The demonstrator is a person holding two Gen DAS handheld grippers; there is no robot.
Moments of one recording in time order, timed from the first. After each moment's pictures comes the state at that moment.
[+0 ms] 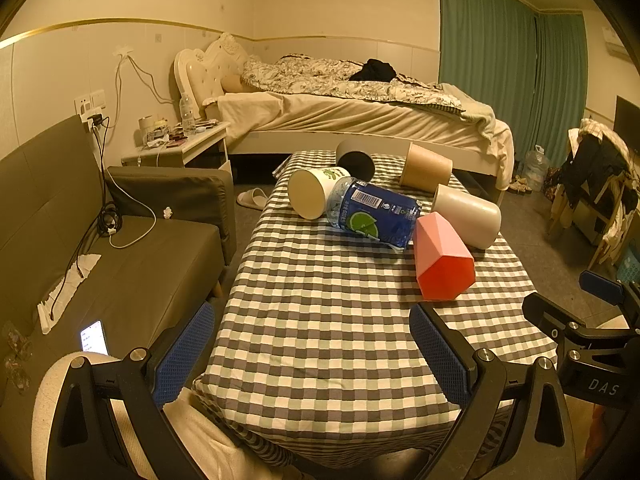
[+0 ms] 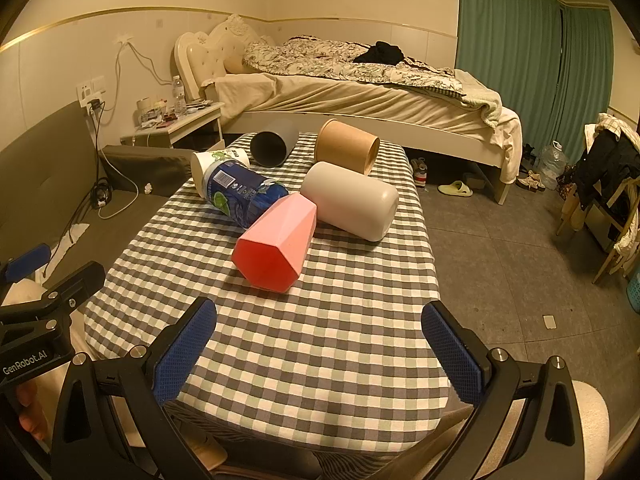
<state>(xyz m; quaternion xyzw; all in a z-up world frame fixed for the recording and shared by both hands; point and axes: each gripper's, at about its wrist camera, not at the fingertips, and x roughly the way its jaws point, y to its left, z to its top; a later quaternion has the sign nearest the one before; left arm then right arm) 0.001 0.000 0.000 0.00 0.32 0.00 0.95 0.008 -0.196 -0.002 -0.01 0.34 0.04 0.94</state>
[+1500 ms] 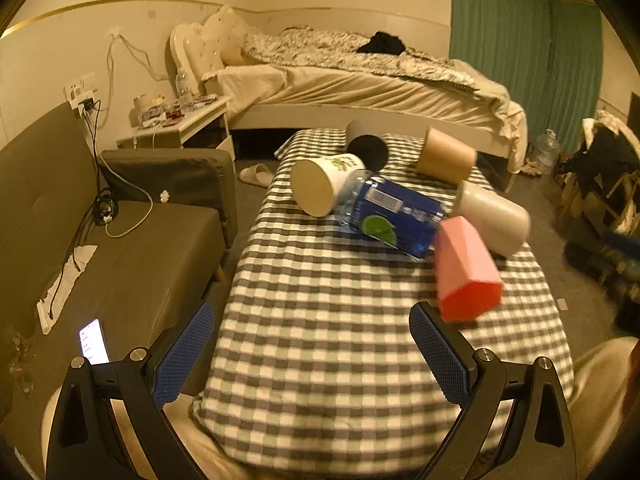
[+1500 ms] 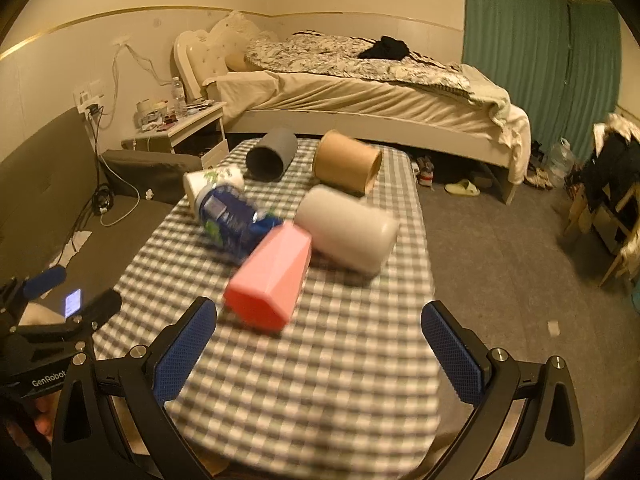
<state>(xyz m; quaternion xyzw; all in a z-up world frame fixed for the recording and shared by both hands) 0.061 0.008 -0.006 0.00 0.38 0.02 0.93 0.070 -0.211 0.022 -0.03 0.36 0.06 0.93</state>
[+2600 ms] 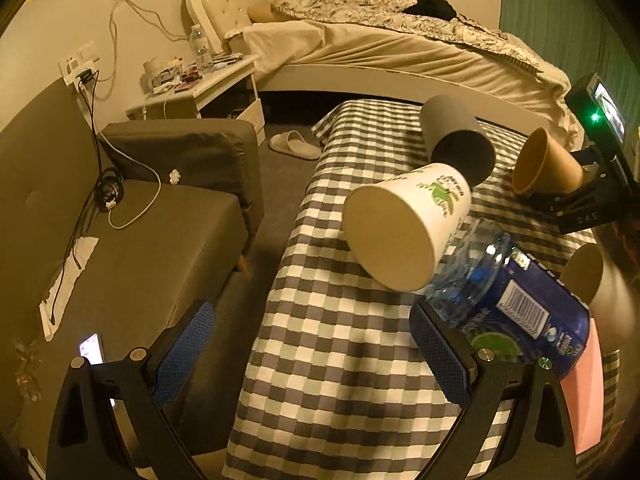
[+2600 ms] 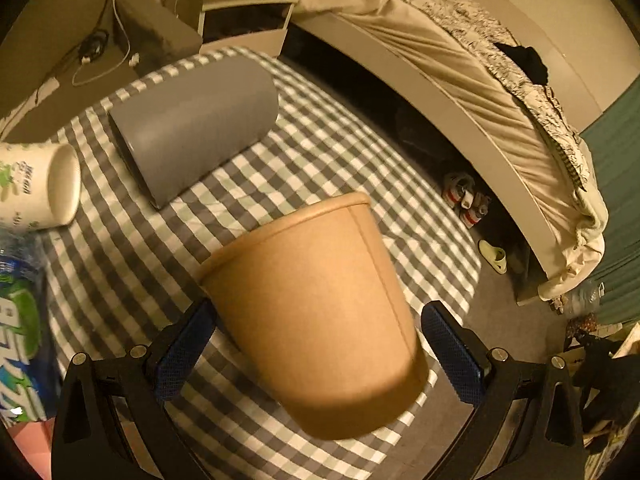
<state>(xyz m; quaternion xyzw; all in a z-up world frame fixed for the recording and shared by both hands) 0.208 0.036 -0.047 -0.01 0.45 0.08 0.89 0.392 -0.182 -0.062 -0.30 0.48 0.16 0.81</state>
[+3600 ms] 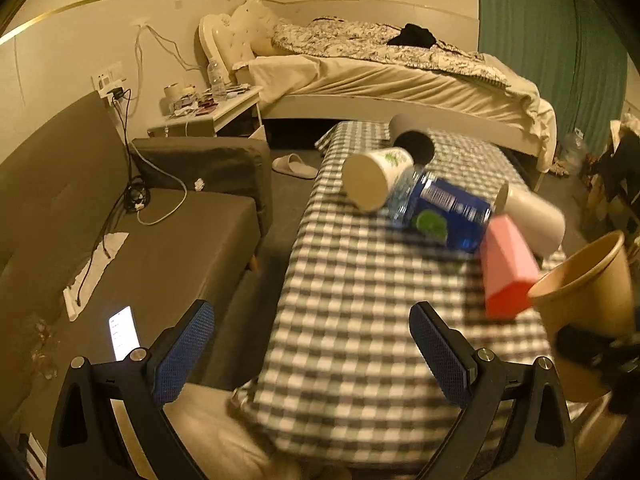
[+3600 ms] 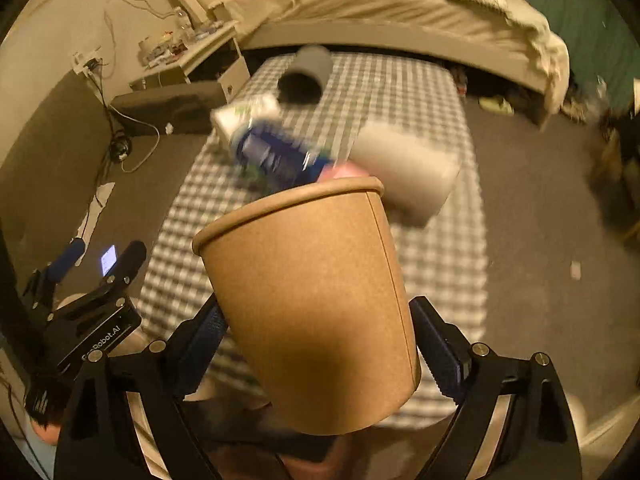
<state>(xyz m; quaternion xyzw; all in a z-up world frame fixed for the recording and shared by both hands) 0.053 0.037 -0.003 0.00 0.40 0.07 0.92 0.076 -0.155 0.011 0.02 0.54 0.08 0.84</state>
